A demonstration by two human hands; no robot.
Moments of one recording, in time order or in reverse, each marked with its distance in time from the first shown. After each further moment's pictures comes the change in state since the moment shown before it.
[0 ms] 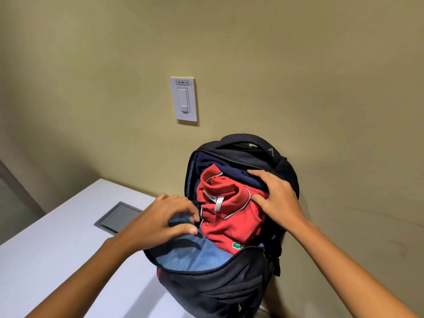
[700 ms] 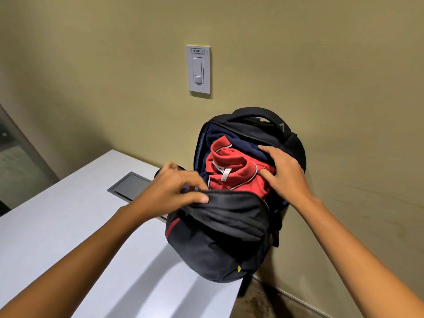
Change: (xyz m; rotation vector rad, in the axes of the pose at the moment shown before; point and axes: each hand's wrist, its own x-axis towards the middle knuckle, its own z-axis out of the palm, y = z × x) left_hand -0.020 0.030 0.002 0.006 0.072 -0.092; right_hand -0.010 0.001 0.001 -0.083 -0.043 -0.054
